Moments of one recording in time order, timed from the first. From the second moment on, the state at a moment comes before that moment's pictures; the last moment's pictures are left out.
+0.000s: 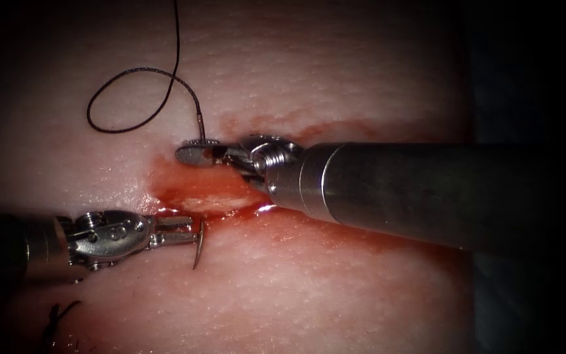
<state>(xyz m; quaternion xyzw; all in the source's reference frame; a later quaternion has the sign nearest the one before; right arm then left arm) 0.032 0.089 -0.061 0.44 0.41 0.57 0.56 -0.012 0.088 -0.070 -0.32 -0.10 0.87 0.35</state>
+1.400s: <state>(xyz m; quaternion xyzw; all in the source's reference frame) 0.031 0.101 -0.060 0.24 0.56 0.48 0.63 -0.012 0.088 -0.070 -0.32 -0.10 0.87 0.35</state>
